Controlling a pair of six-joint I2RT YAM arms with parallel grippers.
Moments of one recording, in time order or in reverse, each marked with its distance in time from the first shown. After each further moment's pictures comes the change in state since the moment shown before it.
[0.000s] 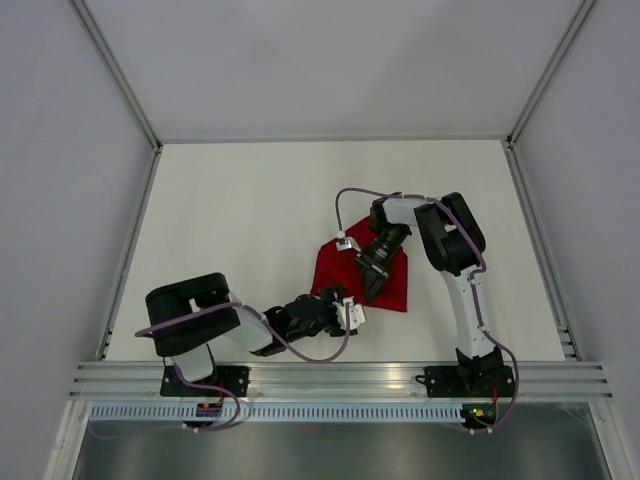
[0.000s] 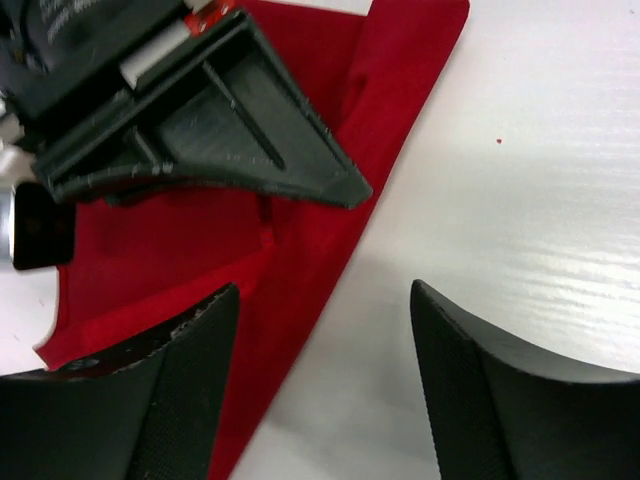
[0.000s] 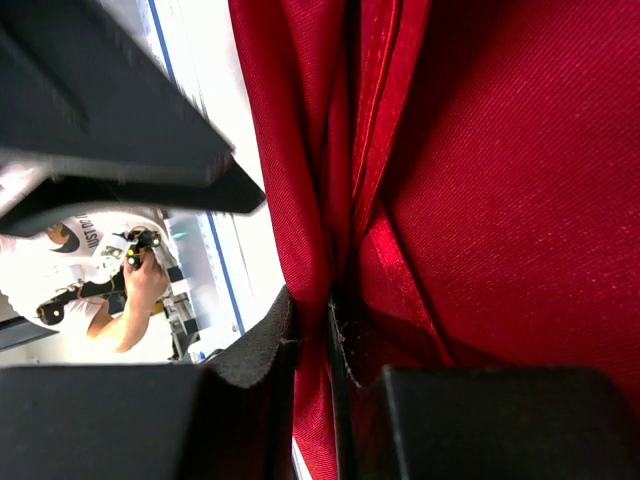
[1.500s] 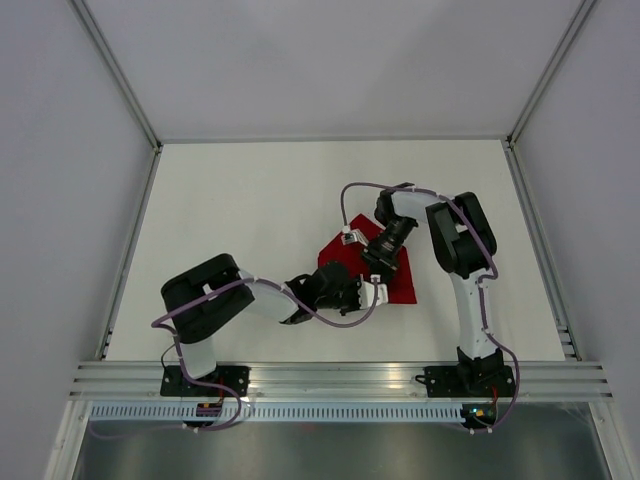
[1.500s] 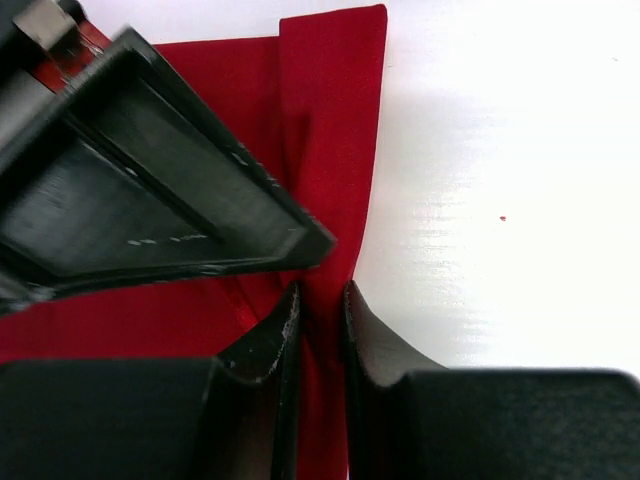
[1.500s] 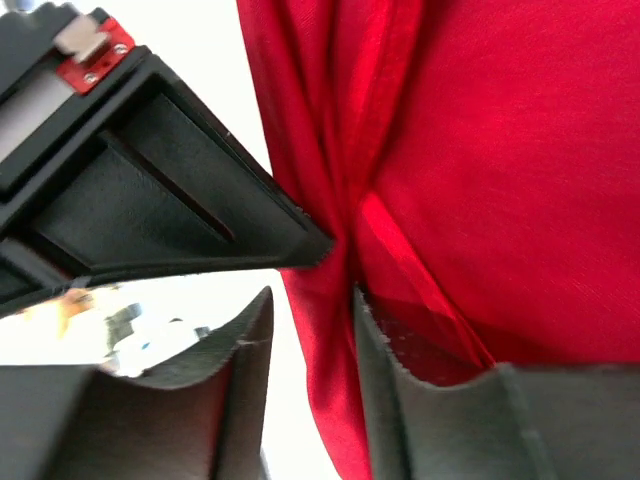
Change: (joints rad) left arm 0.108 0.151 0.353 -0.386 0.308 0.079; right arm -0.037 -0.056 0.021 -0.035 0.112 -0.059
